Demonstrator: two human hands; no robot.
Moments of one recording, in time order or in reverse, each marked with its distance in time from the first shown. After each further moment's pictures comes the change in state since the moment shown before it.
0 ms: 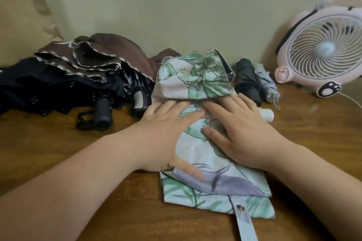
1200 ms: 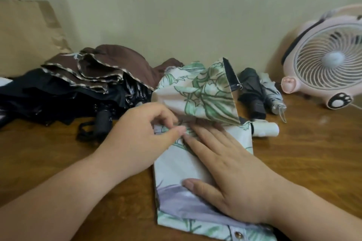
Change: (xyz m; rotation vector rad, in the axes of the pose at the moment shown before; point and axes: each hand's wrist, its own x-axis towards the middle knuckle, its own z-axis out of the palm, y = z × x) left_hand -0.017 -0.005 -0.003 -0.649 0.700 -0.150; right_hand -0.021 -0.028 0.008 0.109 -0.062 -0.254
